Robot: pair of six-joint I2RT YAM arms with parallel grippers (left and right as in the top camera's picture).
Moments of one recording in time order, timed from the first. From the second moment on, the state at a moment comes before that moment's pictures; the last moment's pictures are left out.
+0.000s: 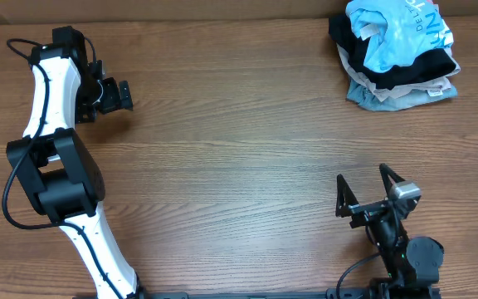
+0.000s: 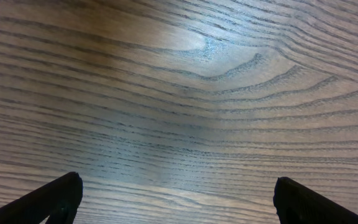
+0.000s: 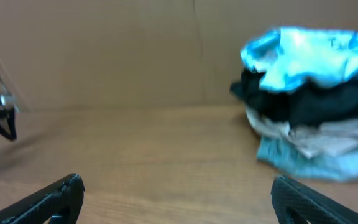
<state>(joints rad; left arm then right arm) 0.23 2.26 1.97 -1.19 0.09 -0.07 0.00 0.02 0.03 -0.01 -0.28 0.15</state>
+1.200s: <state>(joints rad) 0.06 1.89 1.95 -1.19 0.09 -0.07 0.00 0.01 0.02 -0.01 -0.28 0.15</state>
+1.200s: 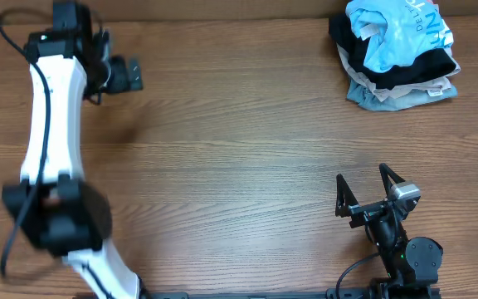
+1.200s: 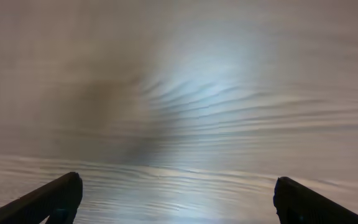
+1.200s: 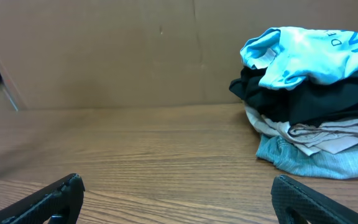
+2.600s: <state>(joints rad) 0.02 0.08 0.18 0.11 0.12 -0.02 0.00 0.01 0.02 -0.01 -0.28 0.15</state>
